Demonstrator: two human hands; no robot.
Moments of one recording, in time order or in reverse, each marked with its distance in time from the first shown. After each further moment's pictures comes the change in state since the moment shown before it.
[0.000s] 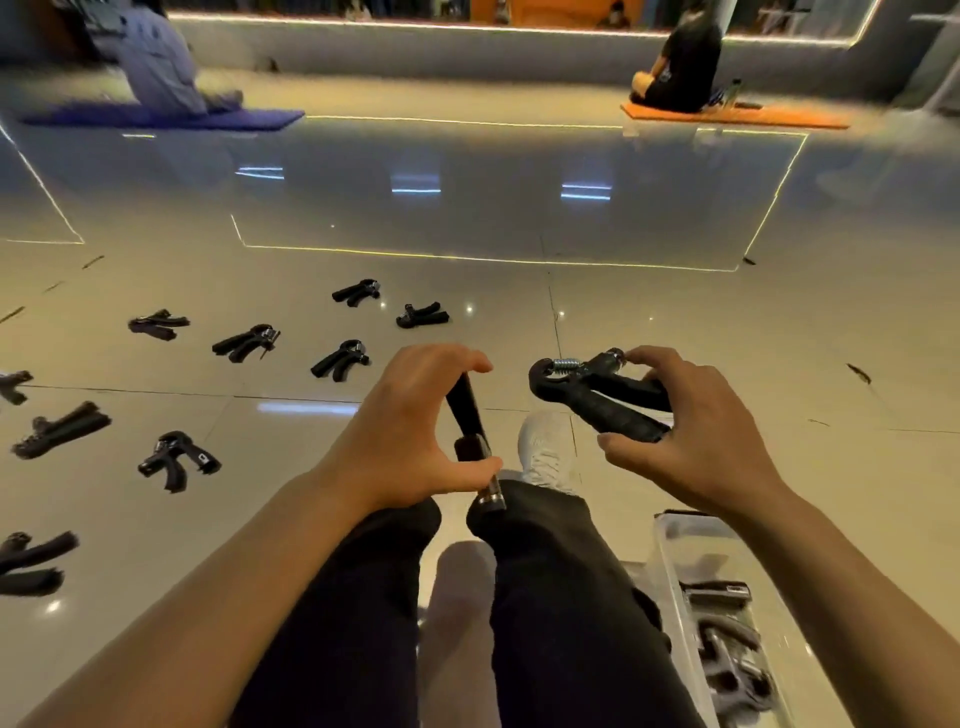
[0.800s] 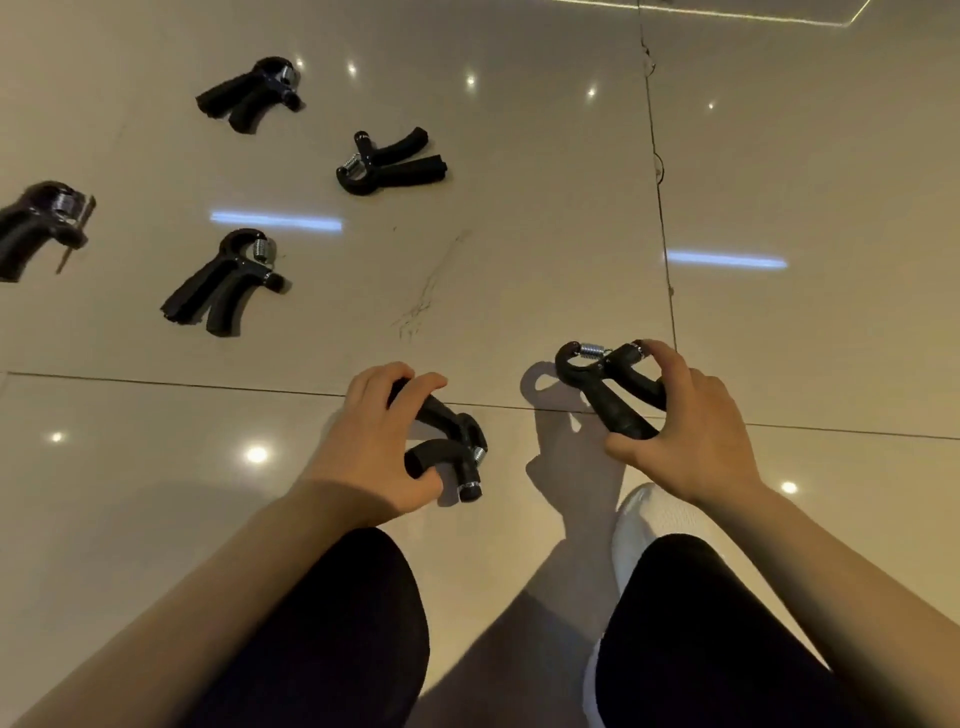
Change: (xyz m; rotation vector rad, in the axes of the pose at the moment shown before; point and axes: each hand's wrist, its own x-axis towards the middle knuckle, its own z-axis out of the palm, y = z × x) left_hand 0.113 -0.395 0.263 -0.060 -0.411 -0.487; right_hand 0.274 0.231 0.361 -0.115 -0.409 0.351
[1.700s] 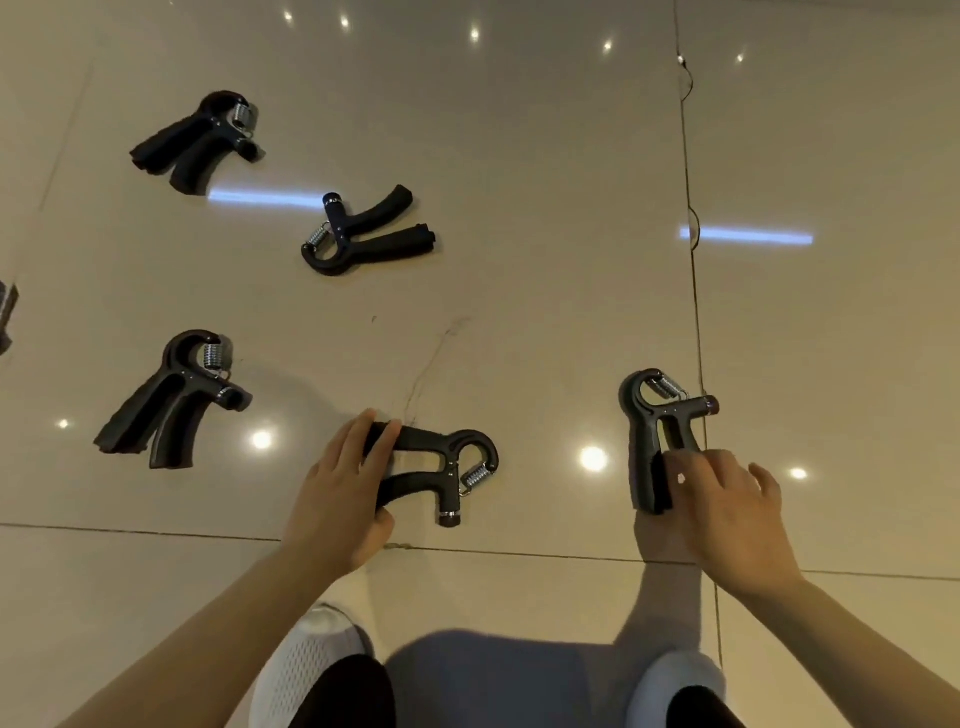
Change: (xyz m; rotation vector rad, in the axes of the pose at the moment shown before) left_hand 0.114 -0.093 0.030 0.229 -0.188 -0.135; right_hand 0.105 0.069 0.029 -0.290 -0.073 -0.049
